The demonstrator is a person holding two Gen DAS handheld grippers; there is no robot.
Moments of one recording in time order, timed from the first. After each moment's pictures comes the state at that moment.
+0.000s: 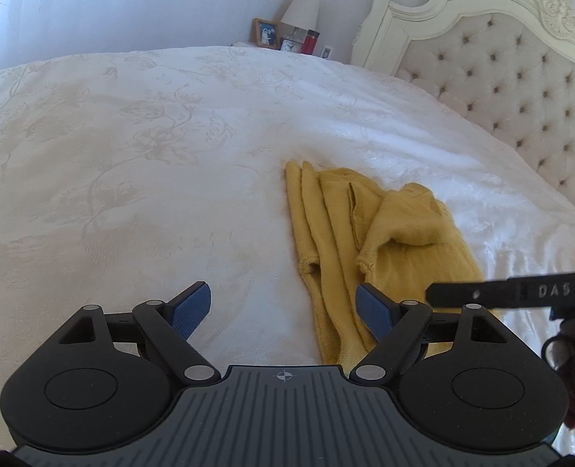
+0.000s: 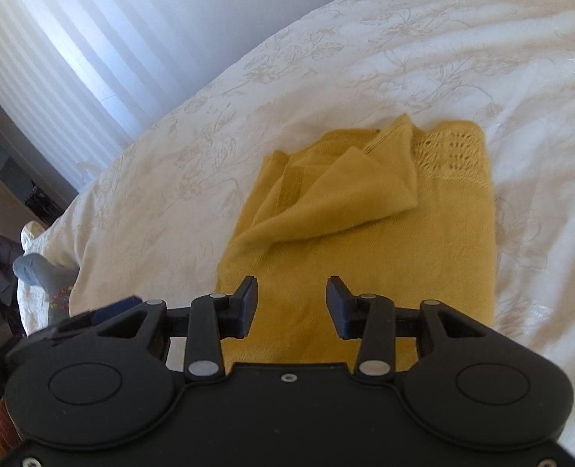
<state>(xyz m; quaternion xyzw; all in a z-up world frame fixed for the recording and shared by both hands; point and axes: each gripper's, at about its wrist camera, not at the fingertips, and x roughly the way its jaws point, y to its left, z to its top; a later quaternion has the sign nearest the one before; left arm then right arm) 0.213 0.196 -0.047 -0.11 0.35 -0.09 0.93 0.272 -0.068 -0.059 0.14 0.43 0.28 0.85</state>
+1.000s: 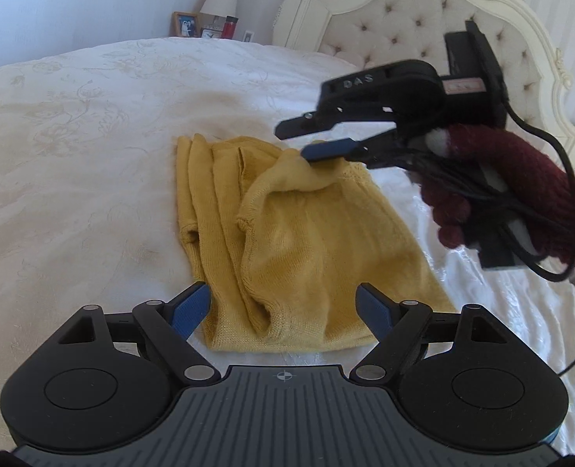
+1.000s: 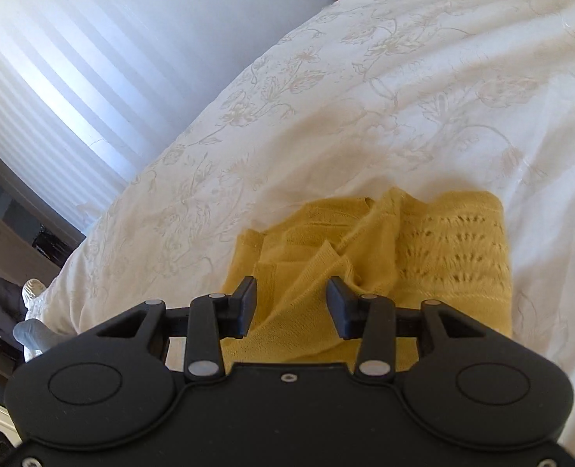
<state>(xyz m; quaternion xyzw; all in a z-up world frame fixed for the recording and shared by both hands) 0.202 0.141 -0.063 -0.08 0.34 -0.20 0.92 0.376 -0.073 -0.044 0.19 0.39 0.25 0.86</state>
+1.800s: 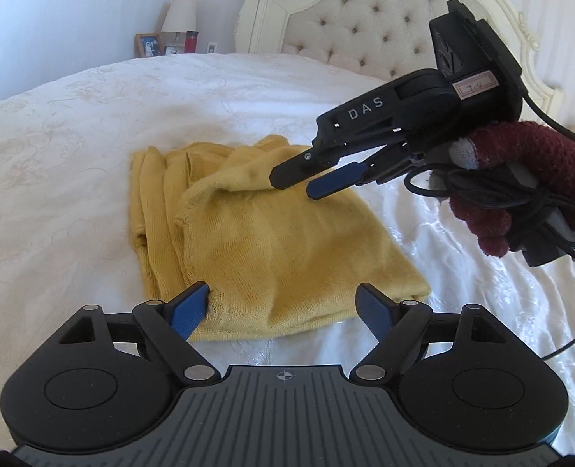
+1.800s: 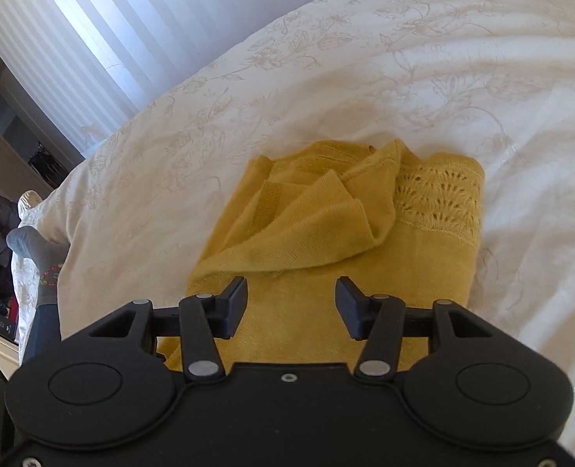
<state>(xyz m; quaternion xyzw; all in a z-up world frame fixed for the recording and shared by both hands) 0.179 0.103 -0.061 -0.01 0.32 -0.22 0.92 0.330 -0.100 -0.047 0.12 0.45 0.28 0.84</state>
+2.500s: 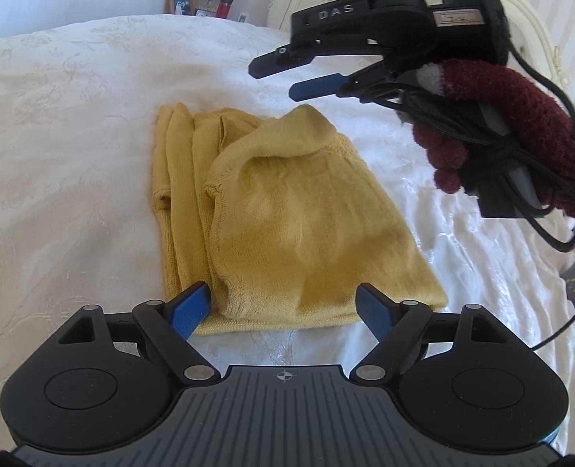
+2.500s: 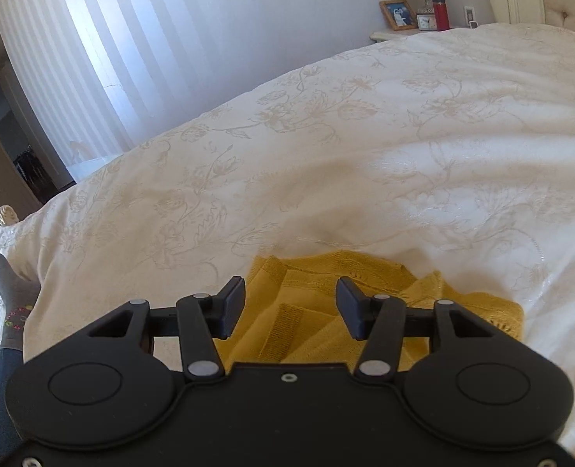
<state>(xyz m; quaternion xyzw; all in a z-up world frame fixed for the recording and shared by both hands) 0.201 0.125 -0.069 -0.09 0.37 -0.21 0.90 0.363 -0.055 -0.013 0.08 0.36 0.27 0.89</state>
